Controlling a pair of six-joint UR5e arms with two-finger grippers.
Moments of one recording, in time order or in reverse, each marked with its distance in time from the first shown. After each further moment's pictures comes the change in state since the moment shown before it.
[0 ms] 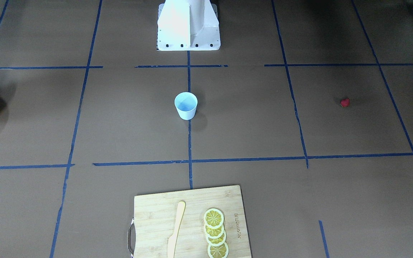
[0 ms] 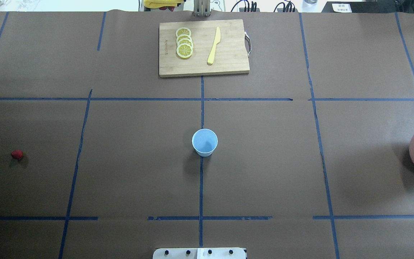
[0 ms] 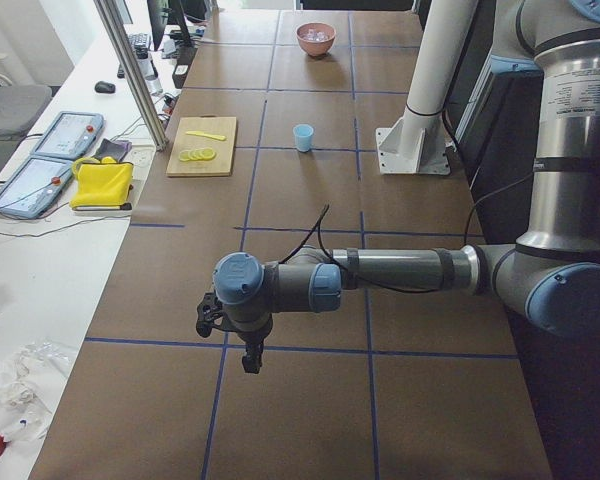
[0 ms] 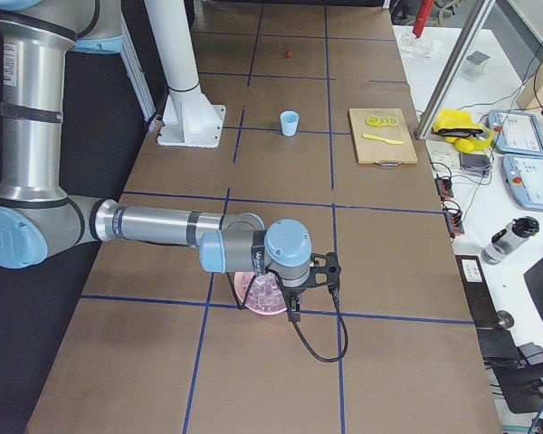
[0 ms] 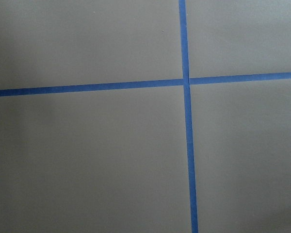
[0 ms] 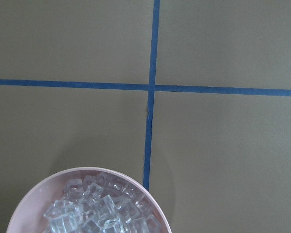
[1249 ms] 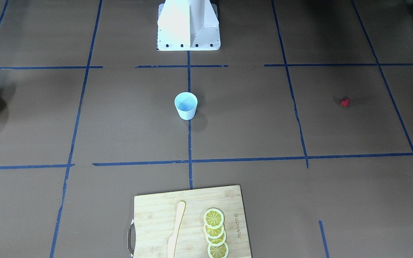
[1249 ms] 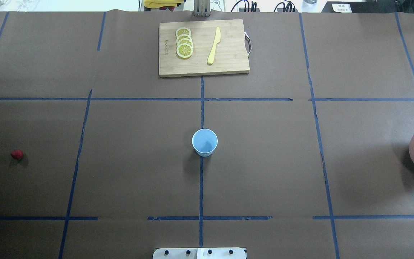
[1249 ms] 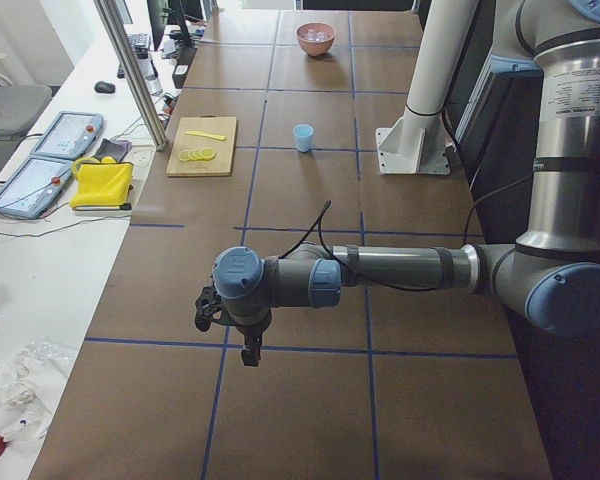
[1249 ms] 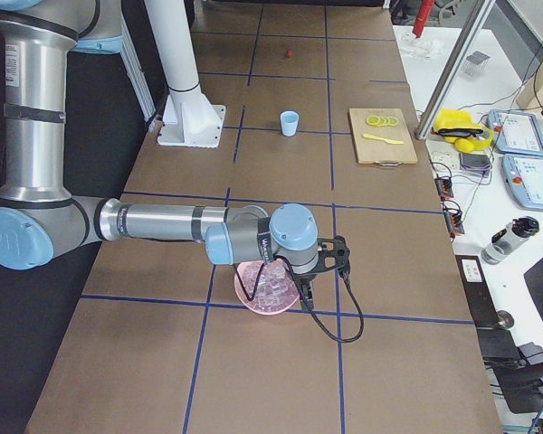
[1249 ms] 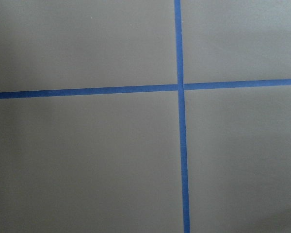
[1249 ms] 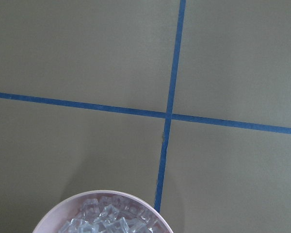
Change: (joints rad) left arm 0.000 -0.001 -0.018 0.000 -0.027 -0.035; right arm -0.010 0.024 0.026 0.052 0.001 -0.004
